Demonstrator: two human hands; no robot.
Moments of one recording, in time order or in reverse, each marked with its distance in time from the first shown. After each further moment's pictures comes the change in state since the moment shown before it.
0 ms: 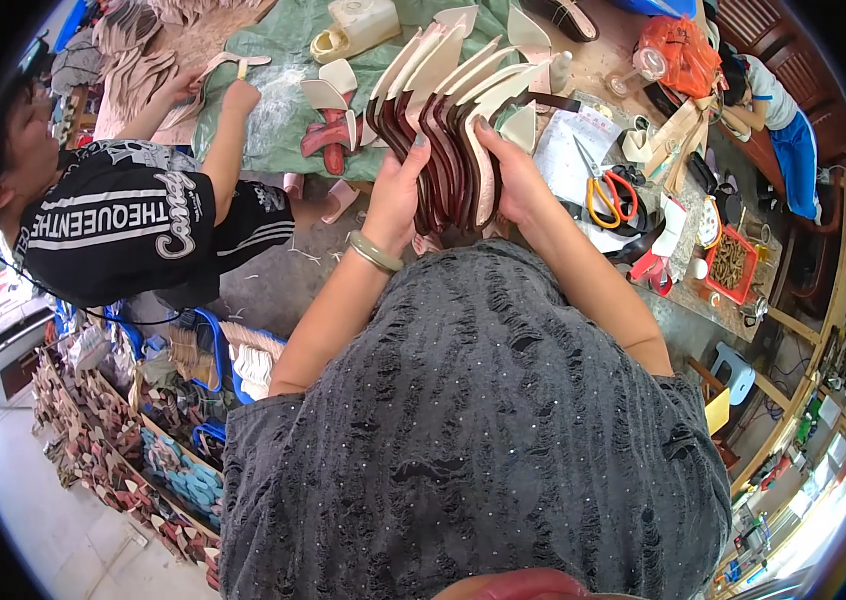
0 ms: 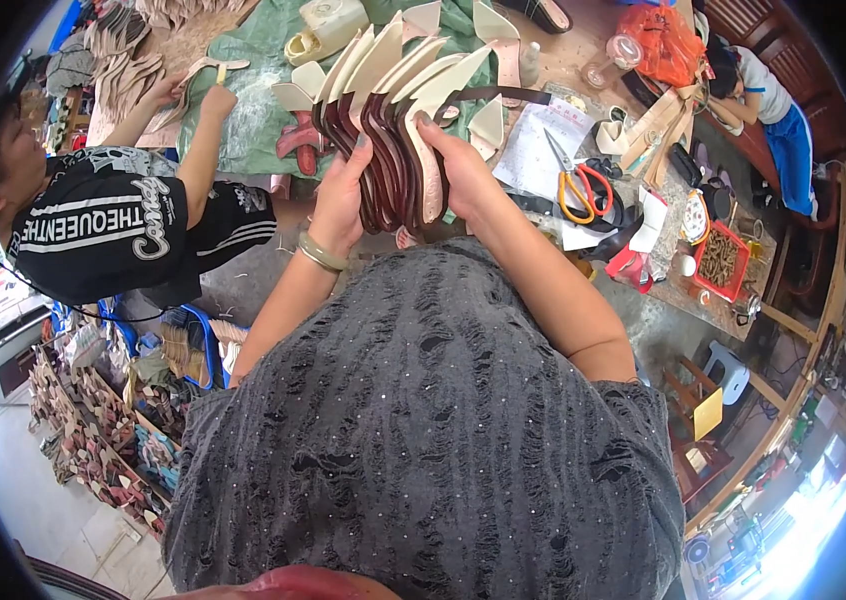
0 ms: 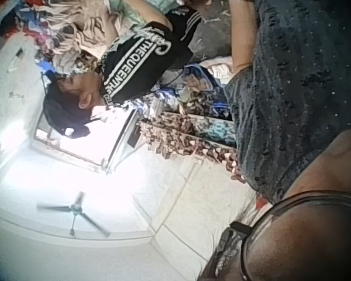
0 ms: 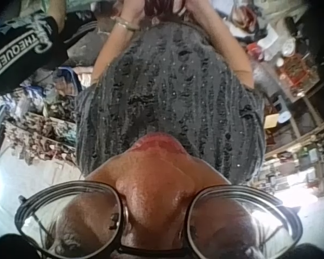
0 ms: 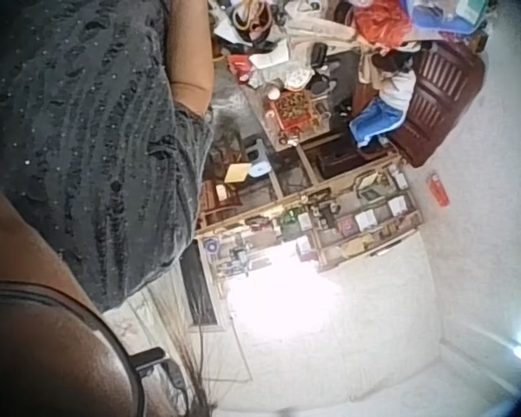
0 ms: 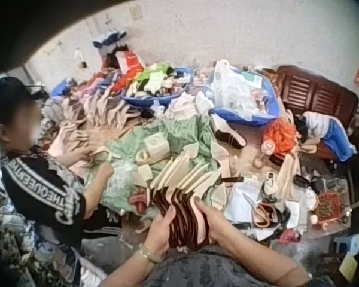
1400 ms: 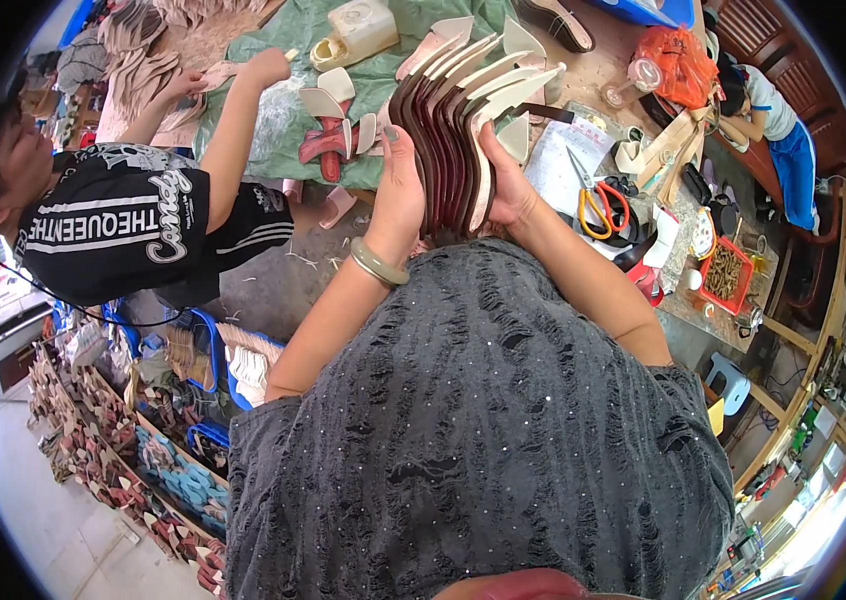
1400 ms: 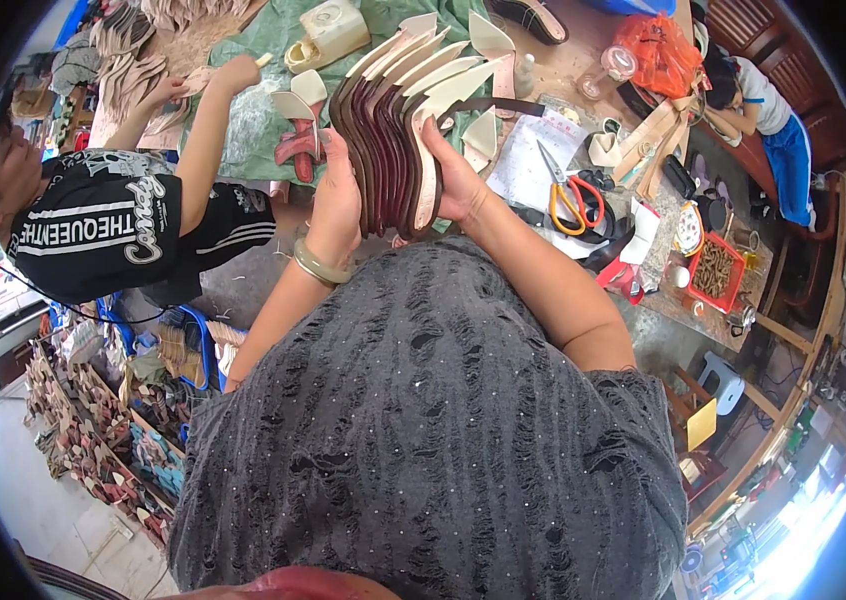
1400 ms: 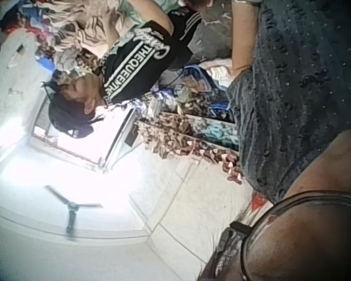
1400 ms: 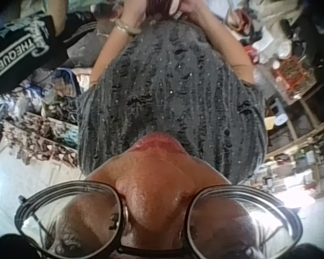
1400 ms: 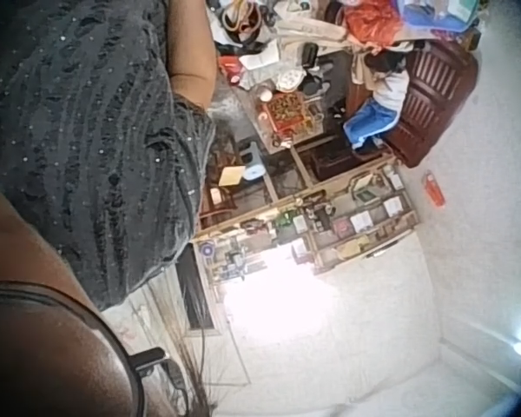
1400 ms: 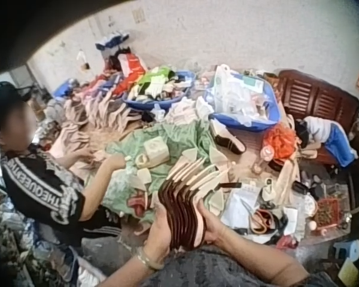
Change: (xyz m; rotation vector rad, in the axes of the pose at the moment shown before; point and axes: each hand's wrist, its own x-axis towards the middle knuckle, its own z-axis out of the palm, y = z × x) left_hand 0.012 0.004 0.029 0.224 0.061 0.082; right_hand 0.014 -0.010 -0.016 0.164 -0.307 0.145
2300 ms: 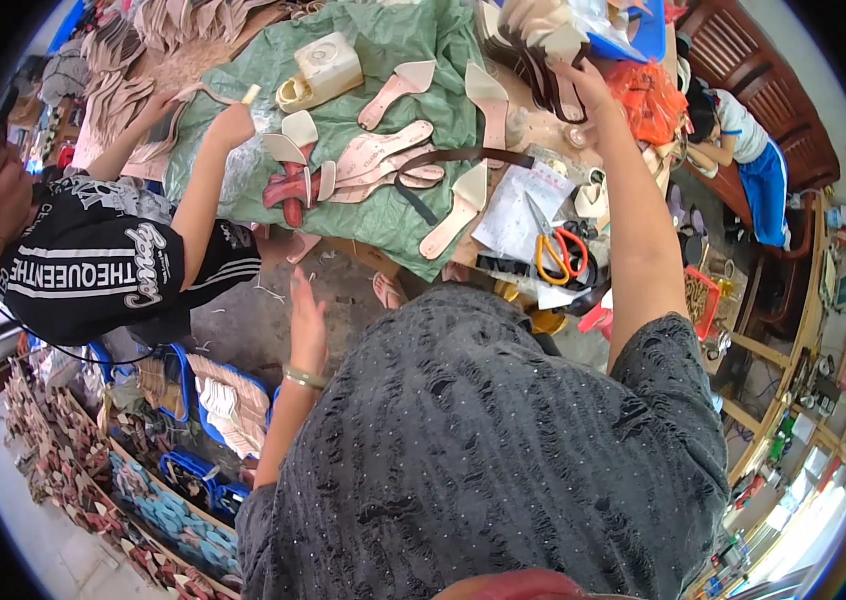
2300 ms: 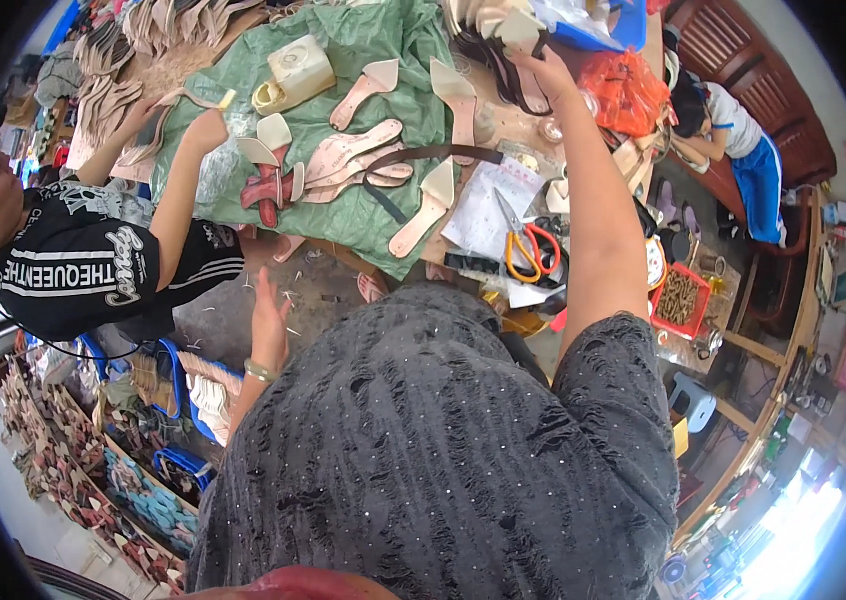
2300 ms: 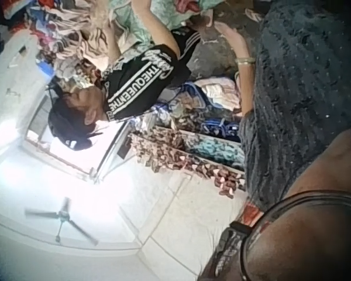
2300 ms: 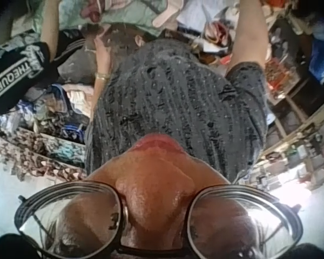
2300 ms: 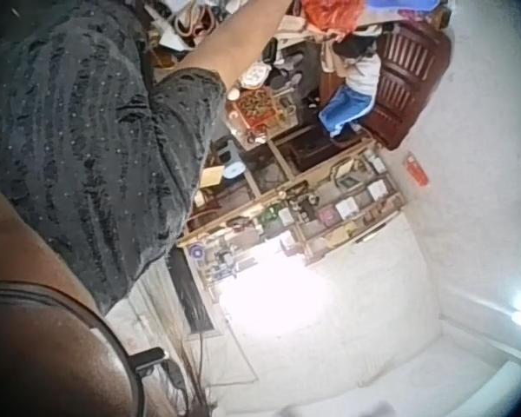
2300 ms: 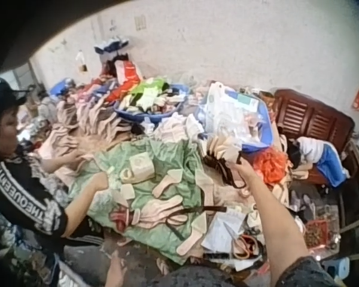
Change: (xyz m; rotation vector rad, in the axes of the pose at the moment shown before) left_hand -0.077 -0.048 -0.101 0.364 0.385 -0.180; right_hand 0.050 -0.303 -0.104 -1.132 0.448 -0.500
